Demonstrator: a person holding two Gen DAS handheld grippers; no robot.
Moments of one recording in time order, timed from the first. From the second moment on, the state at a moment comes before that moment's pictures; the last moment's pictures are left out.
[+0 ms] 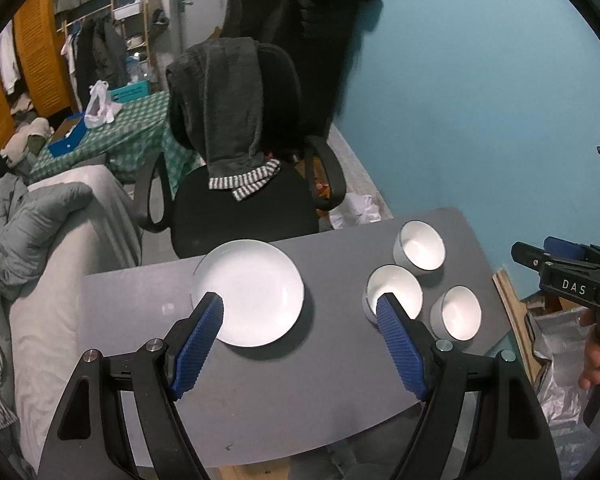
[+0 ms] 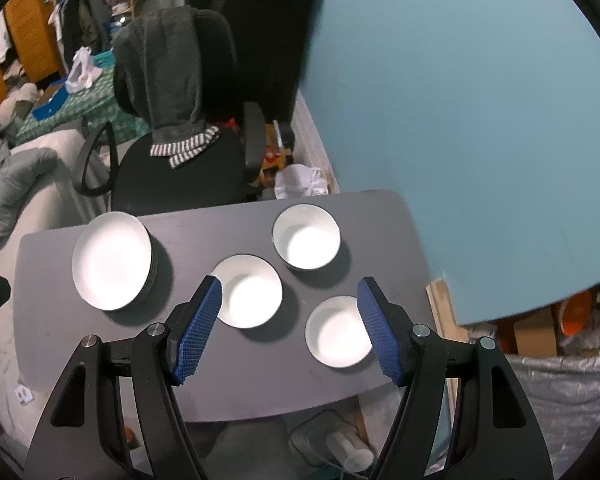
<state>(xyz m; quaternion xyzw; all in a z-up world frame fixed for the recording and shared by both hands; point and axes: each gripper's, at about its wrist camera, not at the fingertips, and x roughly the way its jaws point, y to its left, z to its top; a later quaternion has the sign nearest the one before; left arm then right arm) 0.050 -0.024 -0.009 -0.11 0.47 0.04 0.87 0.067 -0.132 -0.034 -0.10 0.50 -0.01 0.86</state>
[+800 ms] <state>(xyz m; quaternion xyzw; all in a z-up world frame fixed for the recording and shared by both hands) 0.073 -0.057 0.006 -0.09 0.47 -0.03 0.88 0.044 -0.173 -0.019 -0.03 0.50 -0.07 0.86</state>
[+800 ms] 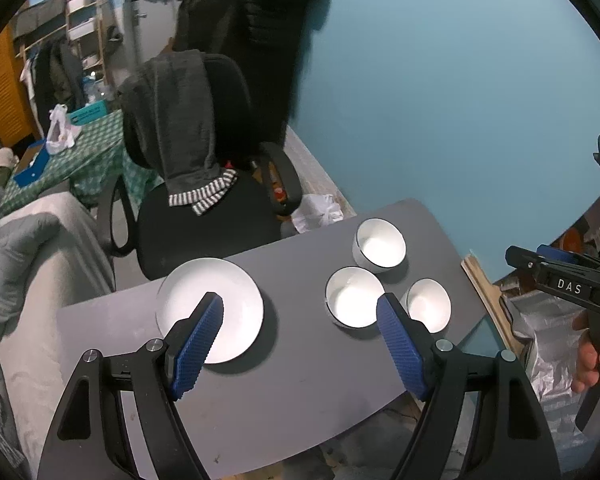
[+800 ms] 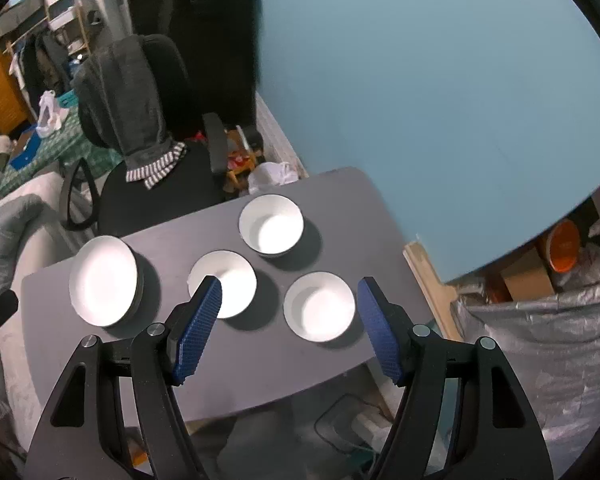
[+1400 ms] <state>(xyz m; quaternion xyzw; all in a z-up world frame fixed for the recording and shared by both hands) 0.109 -0.095 -0.010 -0.08 0.49 -0.09 0.86 0.048 -0.208 -0.035 0.01 0.53 -0.09 0.84</state>
